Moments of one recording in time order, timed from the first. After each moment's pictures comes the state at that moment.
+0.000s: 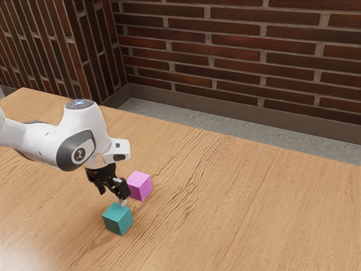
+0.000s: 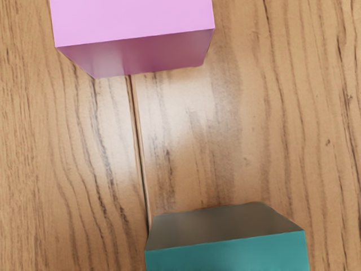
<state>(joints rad) 0.02 -0.07 -0.05 -2.48 -0.04 2.43 0.12</state>
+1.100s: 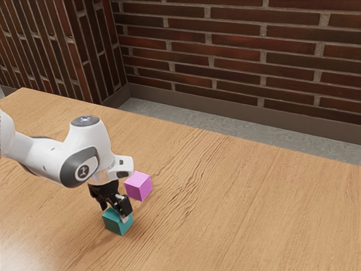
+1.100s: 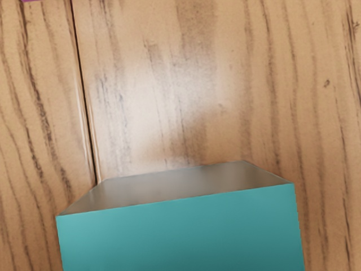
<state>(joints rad) 0.02 -0.02 -0.08 -2.54 -0.04 2.49 0.11</state>
